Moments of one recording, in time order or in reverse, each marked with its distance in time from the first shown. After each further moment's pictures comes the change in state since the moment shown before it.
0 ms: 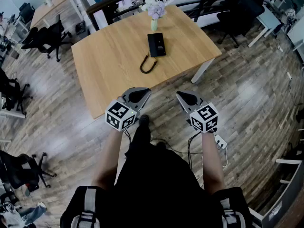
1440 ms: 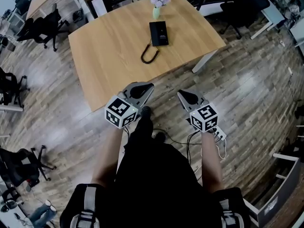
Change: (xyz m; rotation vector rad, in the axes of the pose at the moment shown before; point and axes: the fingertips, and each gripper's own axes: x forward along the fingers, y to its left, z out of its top) left arm 0.004 0.008 -0.006 -0.044 -0.012 -0.048; right arm 0.019 0.002 -0.036 0.075 0.080 -0.045
